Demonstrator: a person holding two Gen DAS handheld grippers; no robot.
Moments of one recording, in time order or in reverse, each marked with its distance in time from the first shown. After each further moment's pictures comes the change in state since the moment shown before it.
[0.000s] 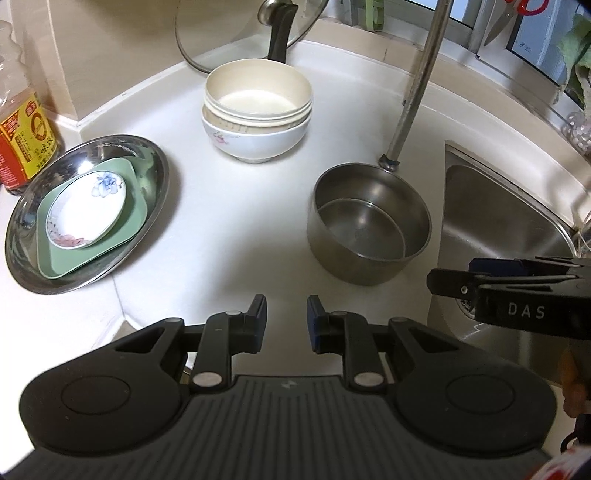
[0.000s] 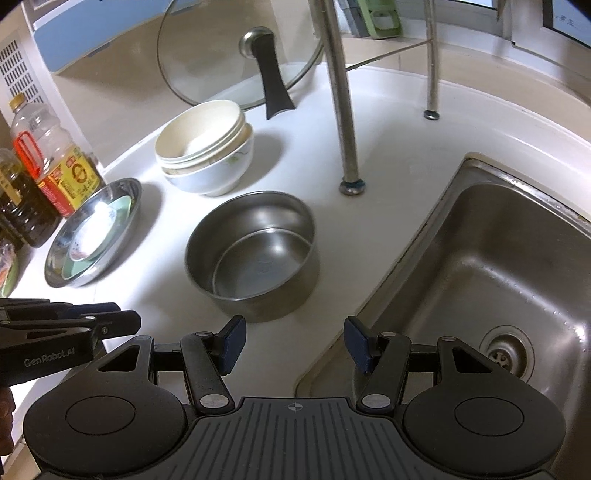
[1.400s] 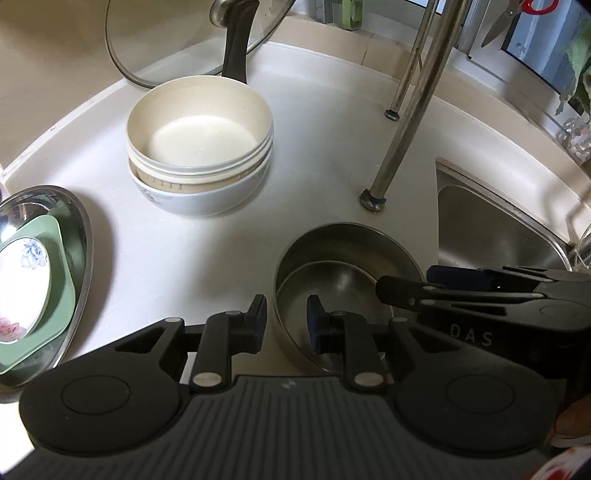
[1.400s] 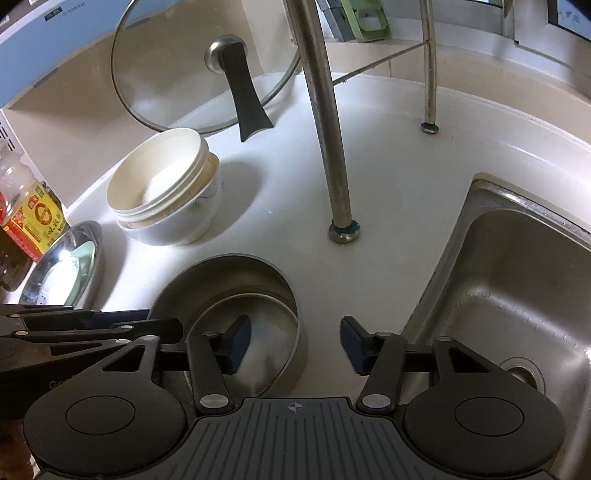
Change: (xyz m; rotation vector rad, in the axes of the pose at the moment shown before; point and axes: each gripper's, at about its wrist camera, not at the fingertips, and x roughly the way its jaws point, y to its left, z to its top) left arm 0.069 -0.017 0.062 0.039 0.007 -0.081; right arm 0.055 -0.007 0.043 0.058 -0.032 -0.037
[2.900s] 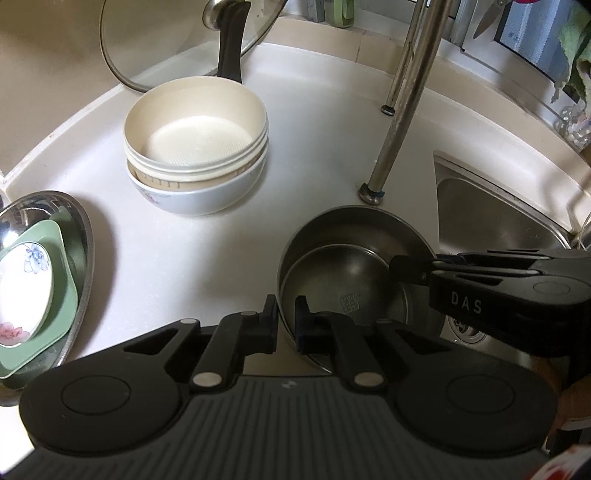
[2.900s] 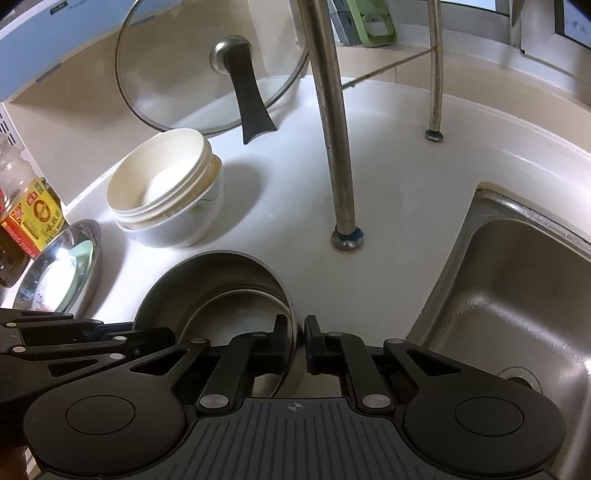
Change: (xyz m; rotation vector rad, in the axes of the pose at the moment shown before) left arm -0.002 -0.001 -0.009 0.035 -0.022 -0.004; right arm 0.002 0.001 0.004 -0.035 -0.015 -0.003
